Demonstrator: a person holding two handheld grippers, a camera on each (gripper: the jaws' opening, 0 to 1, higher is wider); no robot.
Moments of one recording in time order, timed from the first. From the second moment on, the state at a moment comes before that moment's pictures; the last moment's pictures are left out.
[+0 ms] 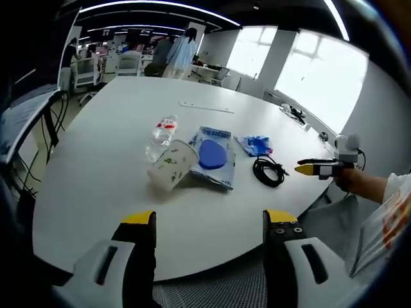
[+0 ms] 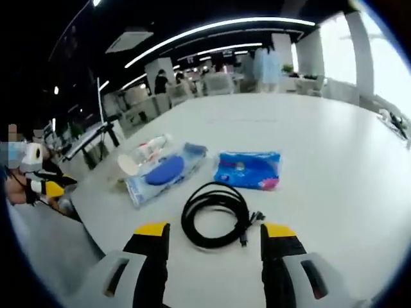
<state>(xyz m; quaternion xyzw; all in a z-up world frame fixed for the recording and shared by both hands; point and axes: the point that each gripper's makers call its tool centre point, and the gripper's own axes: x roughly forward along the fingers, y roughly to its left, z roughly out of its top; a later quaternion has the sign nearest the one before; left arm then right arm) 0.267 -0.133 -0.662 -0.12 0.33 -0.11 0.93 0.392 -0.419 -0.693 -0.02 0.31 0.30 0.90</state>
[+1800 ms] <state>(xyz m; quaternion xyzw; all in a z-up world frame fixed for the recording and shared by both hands) 0.302 -0.141 -0.639 -0.06 0.28 -0.15 0.95 0.373 -0.427 -0.668 -0.01 0.31 0.28 0.91</state>
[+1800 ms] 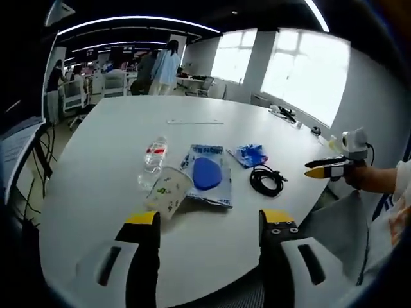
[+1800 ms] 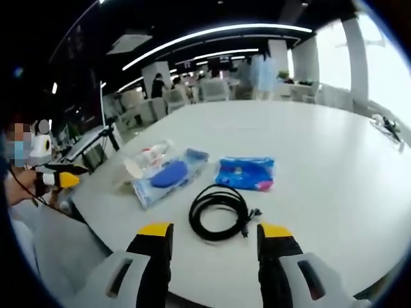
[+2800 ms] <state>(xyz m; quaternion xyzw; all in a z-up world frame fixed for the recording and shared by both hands) 0.321 -0.124 -0.644 -0.07 0.28 -0.14 0.95 0.383 -0.421 -0.668 0.02 0.32 0.25 0.91</state>
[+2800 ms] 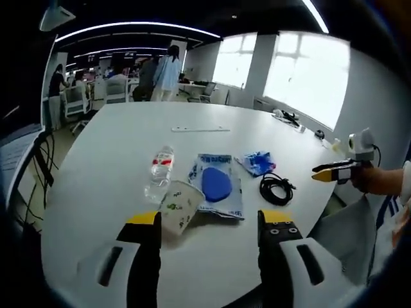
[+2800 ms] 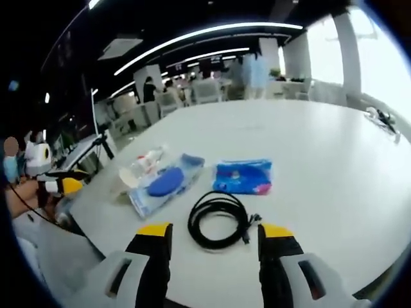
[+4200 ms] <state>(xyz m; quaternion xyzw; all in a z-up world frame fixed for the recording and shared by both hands) 0.421 -0.093 -0.658 -0.06 0.34 -0.12 0.93 0.388 -0.413 -0.672 0.04 0.34 0.27 0.90</state>
